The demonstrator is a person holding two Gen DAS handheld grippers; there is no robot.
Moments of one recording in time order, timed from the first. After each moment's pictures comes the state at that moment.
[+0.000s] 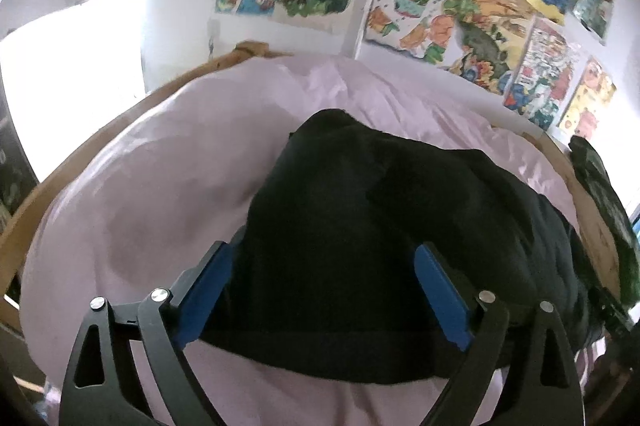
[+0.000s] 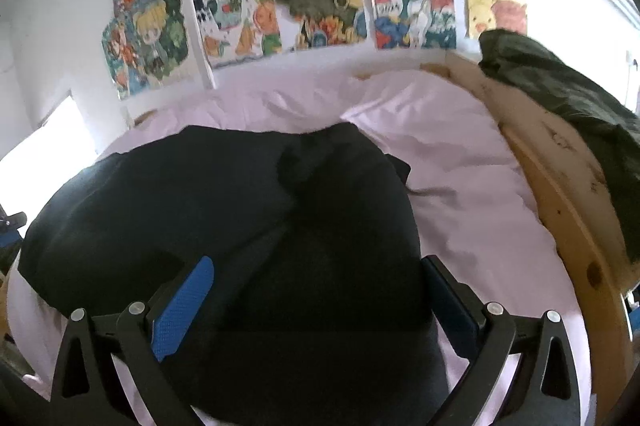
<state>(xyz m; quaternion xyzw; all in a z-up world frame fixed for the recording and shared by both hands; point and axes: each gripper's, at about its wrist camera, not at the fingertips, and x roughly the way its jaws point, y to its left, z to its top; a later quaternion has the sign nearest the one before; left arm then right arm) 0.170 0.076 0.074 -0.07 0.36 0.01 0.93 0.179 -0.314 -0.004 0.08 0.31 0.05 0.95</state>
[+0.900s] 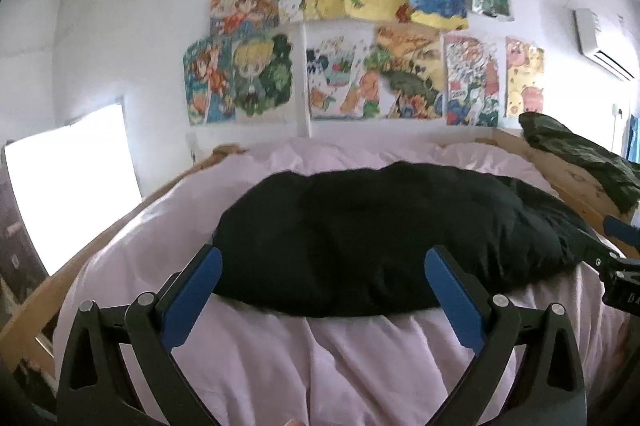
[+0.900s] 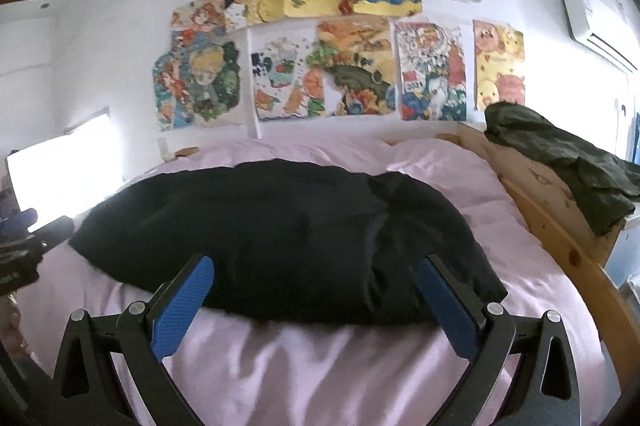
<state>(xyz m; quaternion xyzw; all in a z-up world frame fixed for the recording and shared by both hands) 0.042 -0.015 0.057 0.06 0.19 -0.03 0.98 0.059 -0.229 0.023 0.05 0.18 0.07 0.98</state>
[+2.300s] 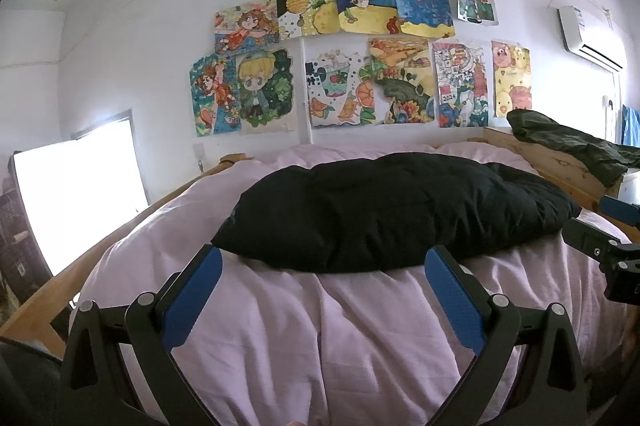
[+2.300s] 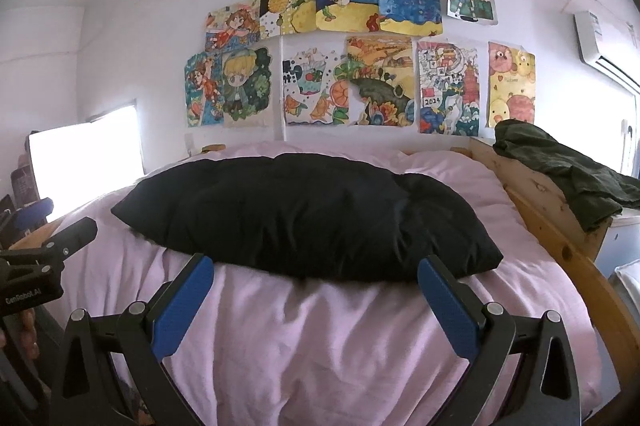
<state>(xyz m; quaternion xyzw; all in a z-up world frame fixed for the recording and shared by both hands) -0.024 -0.007 0.037 0.07 0.17 -0.03 0.98 -0.004 -0.205 0.015 0.03 0.17 0.09 0.98</state>
